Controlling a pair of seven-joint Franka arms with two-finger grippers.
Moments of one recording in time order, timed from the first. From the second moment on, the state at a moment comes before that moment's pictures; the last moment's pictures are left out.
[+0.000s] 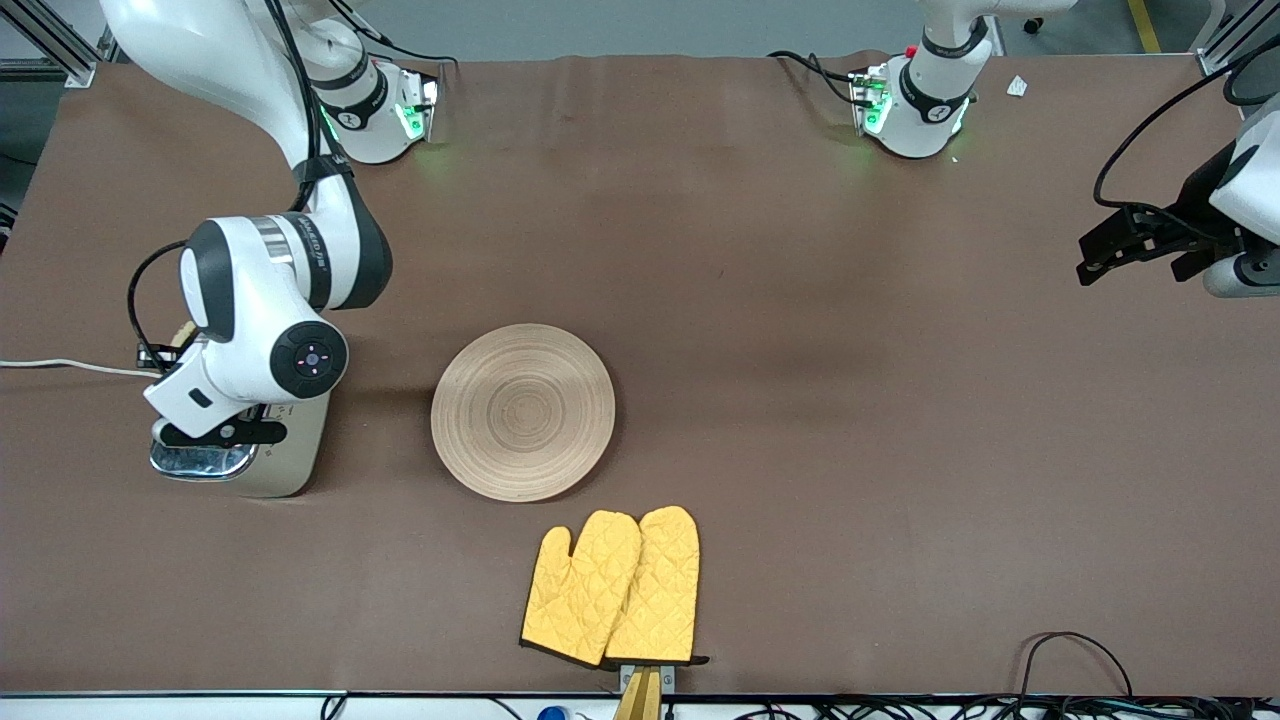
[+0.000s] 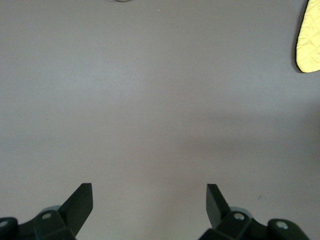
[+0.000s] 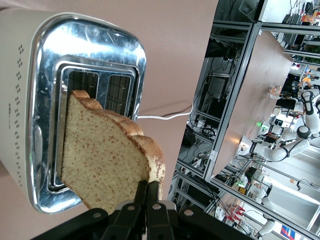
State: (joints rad) left arm -0.12 0.05 0.02 -1.47 0.00 1.54 -0.12; right arm 0.35 0.44 -0.09 -1.52 -0.75 1.43 0.27
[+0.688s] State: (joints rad) left arm -0.12 0.05 0.02 -1.47 0.00 1.54 -0.12; right arm 0.27 0.52 -0.10 -1.53 -0.75 1.62 0.27
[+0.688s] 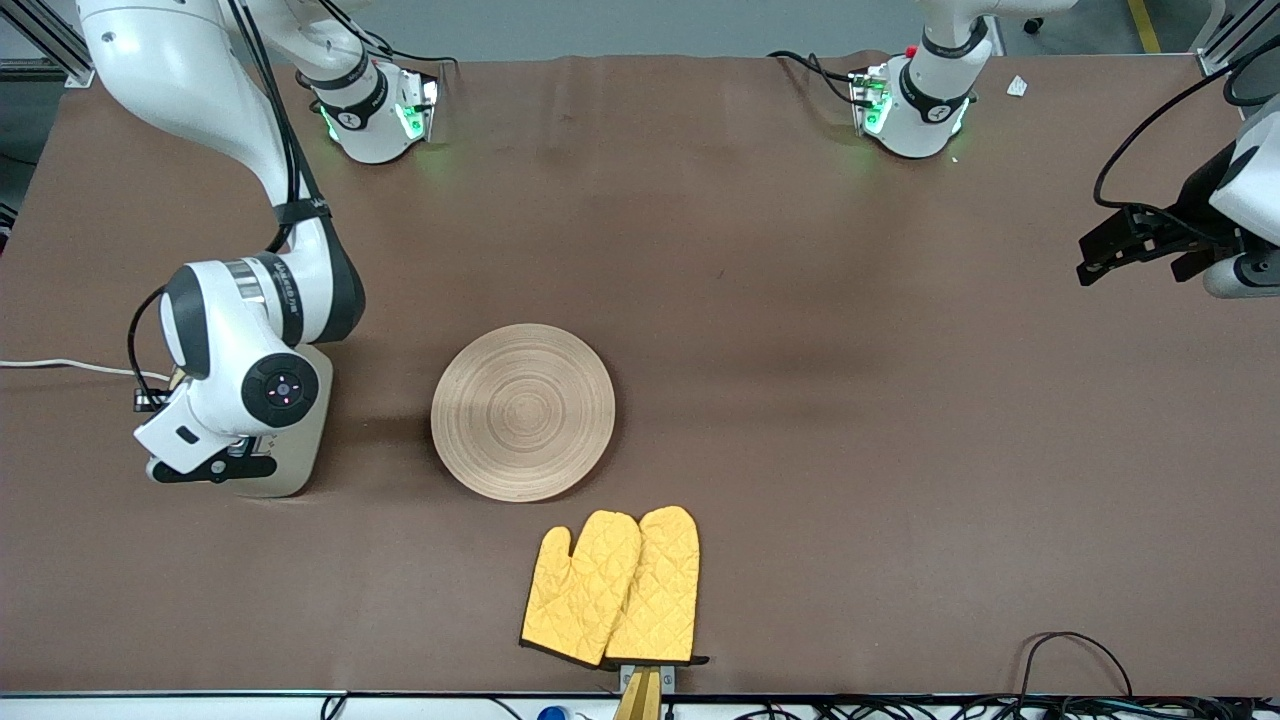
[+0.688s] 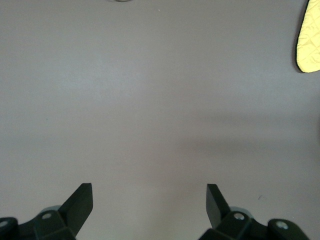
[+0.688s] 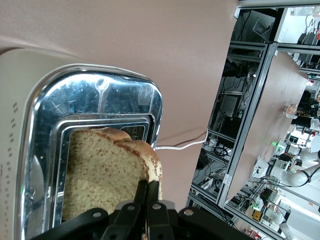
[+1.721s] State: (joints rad) left arm -0.11 0.05 0.02 -1.47 0.00 1.54 -0.12; right arm 0.30 0.54 -0.09 -1.46 -0.60 1.61 0.28
